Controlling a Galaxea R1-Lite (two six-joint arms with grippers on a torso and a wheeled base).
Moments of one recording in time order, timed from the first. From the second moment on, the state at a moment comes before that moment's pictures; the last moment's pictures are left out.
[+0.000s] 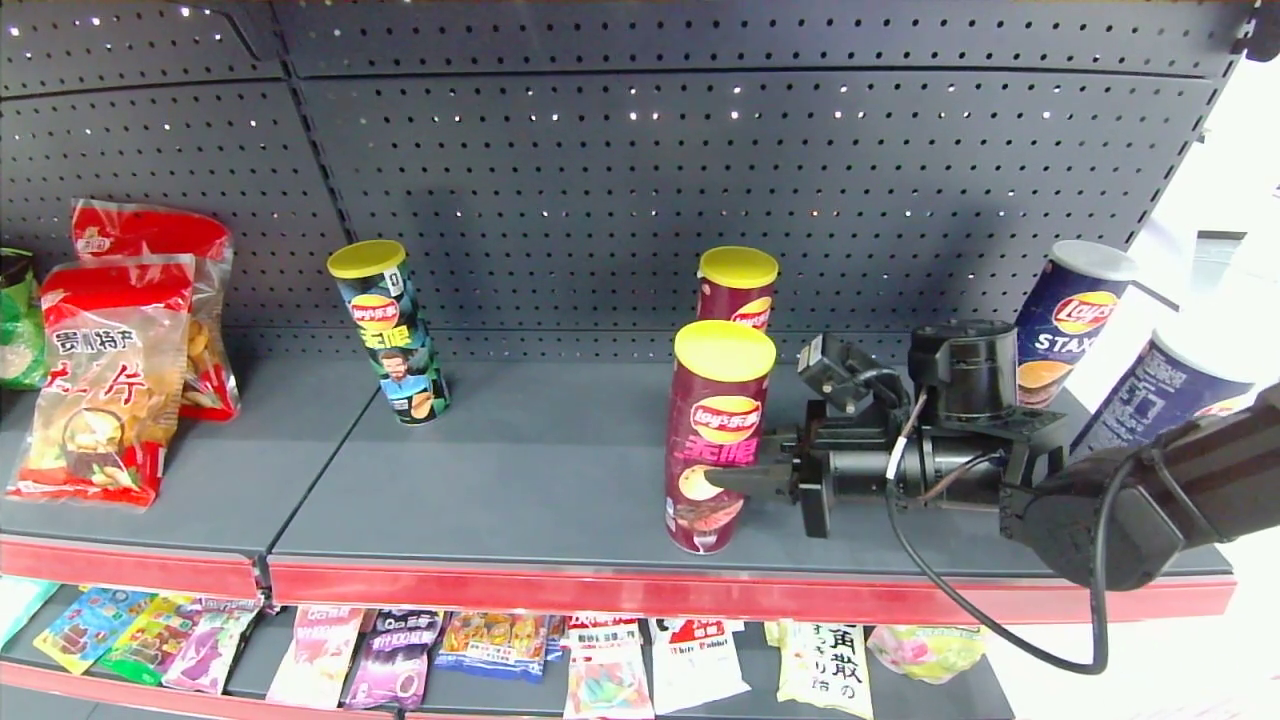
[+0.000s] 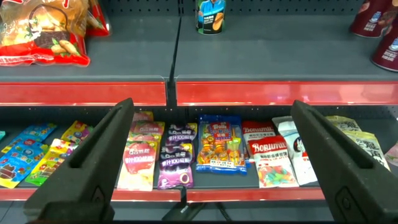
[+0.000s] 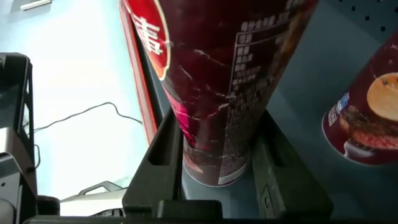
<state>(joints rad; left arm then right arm) -0.01 0.00 0.00 0.01 -0.03 0.00 0.45 1.91 -0.80 -0.72 0.71 -0.27</state>
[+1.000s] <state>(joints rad) -0.01 0.00 0.00 0.01 -0.03 0.00 0.43 1.87 -0.76 -0.72 0.71 -0.27</state>
